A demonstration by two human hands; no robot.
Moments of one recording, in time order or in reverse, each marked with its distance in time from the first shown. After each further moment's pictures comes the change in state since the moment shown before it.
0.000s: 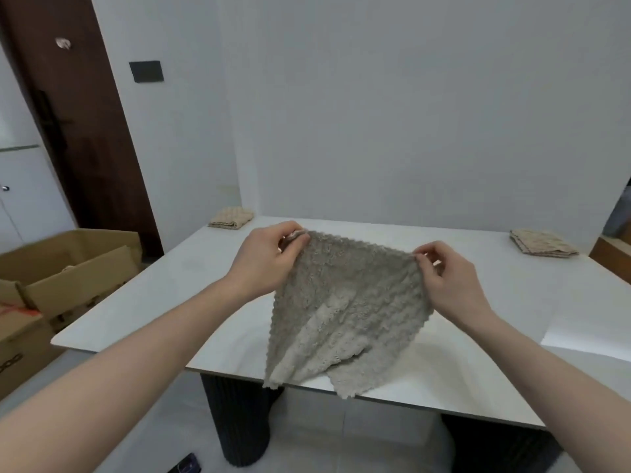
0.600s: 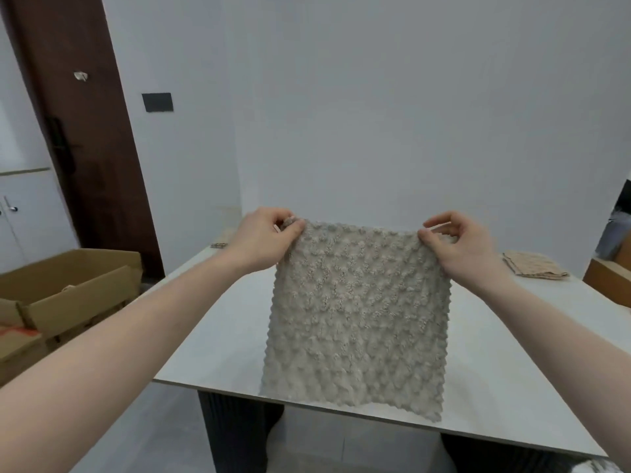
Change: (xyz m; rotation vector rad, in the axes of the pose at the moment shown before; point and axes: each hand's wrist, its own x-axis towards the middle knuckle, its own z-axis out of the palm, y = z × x) left_hand 0.044 0.026 -0.044 -0.033 -0.023 -0.143; right_hand 0.053 -0.048 -0.049 0.106 0.033 -0.005
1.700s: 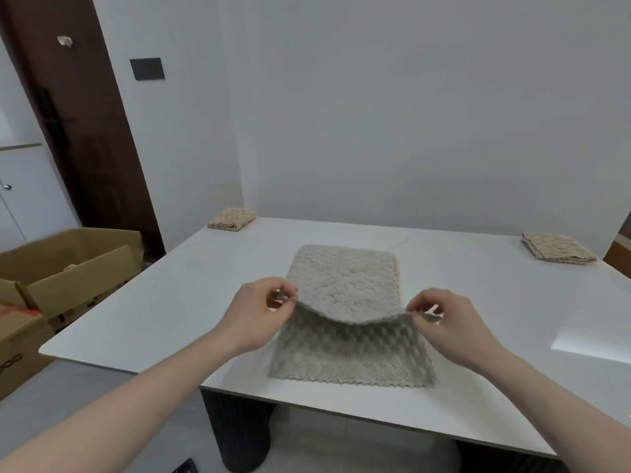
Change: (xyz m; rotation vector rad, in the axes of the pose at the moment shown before) left_hand -0.075 -0.091 0.079 -0.102 -0.132 -0.134; right_hand -0.074 0.096 0.049 -0.245 -0.381 -0.020
